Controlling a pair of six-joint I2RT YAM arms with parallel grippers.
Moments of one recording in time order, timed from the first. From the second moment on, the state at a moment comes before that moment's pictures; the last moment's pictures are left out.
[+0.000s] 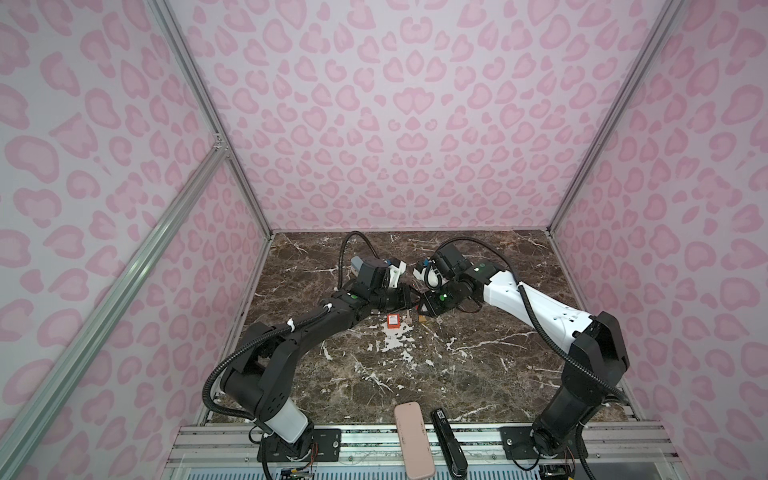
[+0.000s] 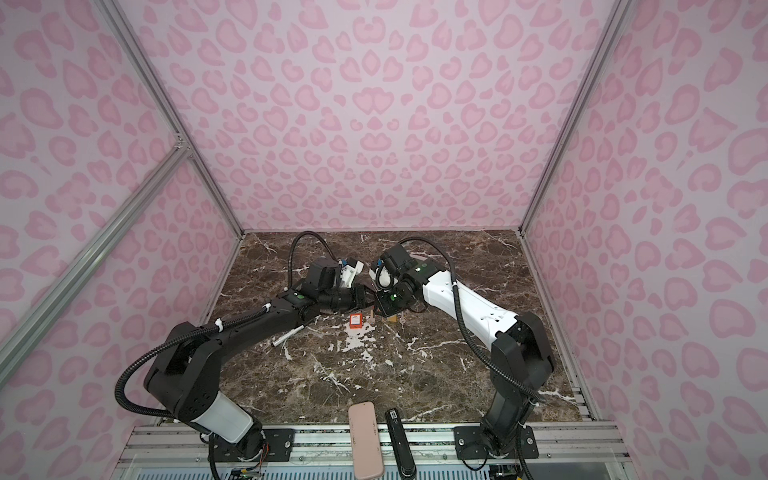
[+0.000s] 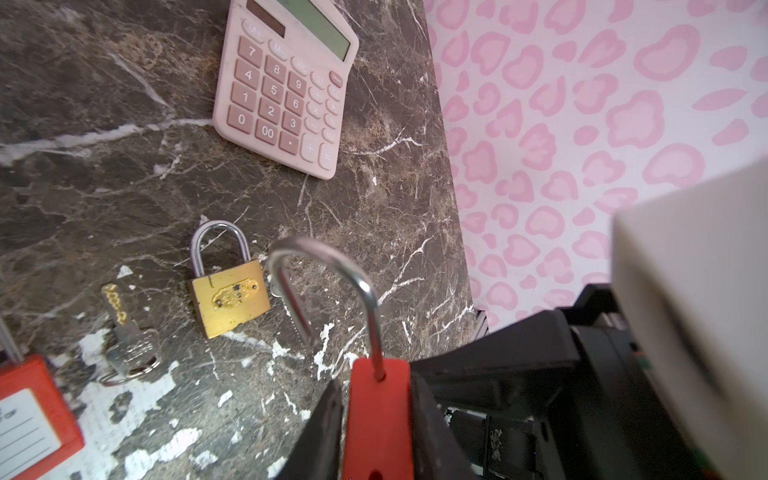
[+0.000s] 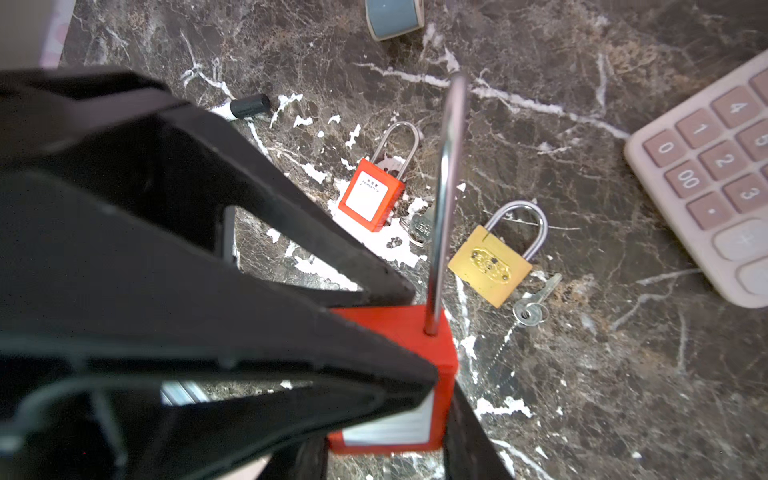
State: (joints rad) left arm -0.57 1.61 1.02 -0.03 0.61 -0.77; right arm 0.66 1.71 1.46 -0.87 -0.26 0.17
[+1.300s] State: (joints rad) left arm -0.51 1.54 1.08 0.18 0.49 -0.94; right arm 0.34 1.30 1.09 -0.31 -0.50 0.56
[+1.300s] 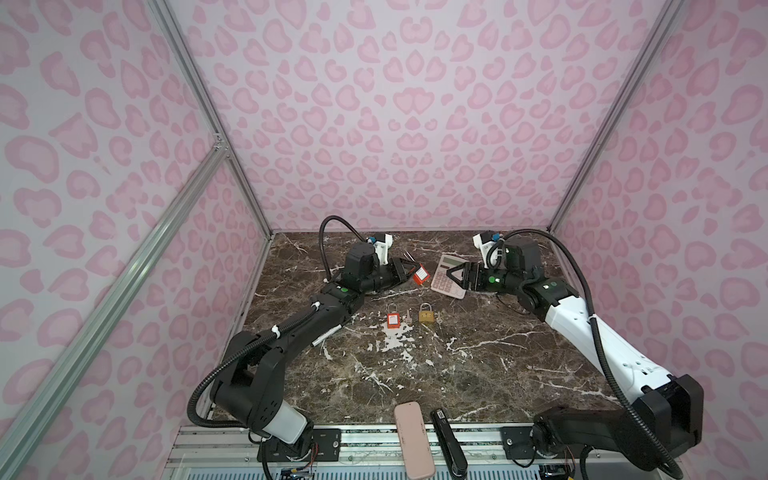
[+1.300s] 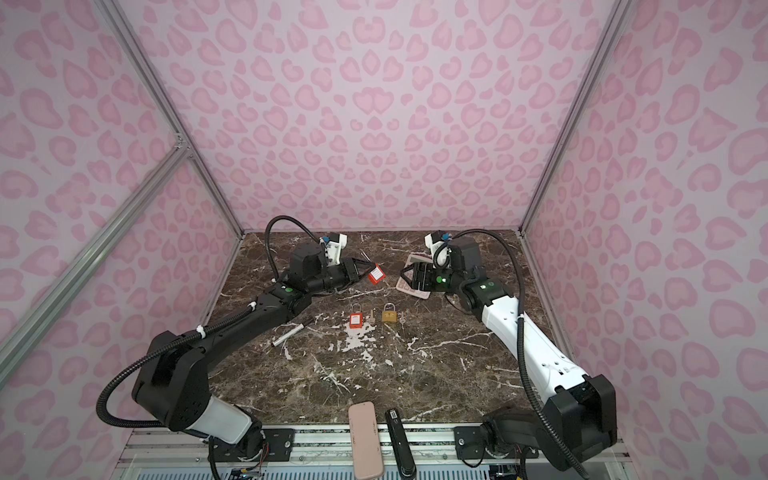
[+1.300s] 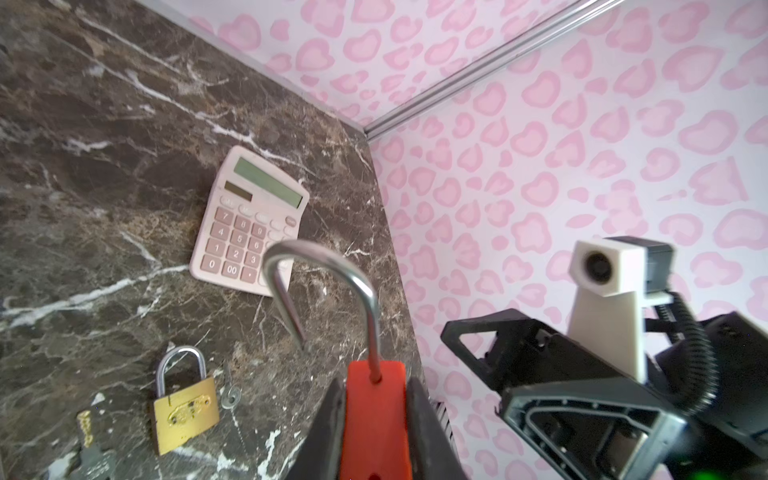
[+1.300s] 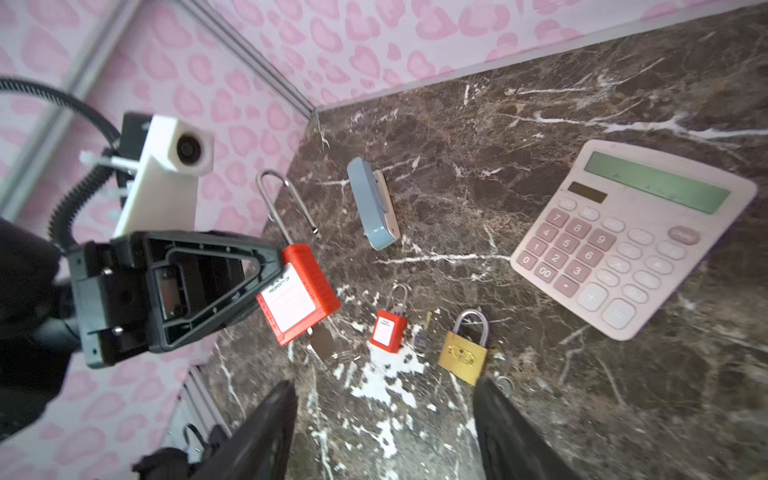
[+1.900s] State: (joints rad) left arm -0.44 1.44 1.04 0.45 0.47 -1.11; right arm 0.40 1.47 1.00 0.53 -0.65 1.26
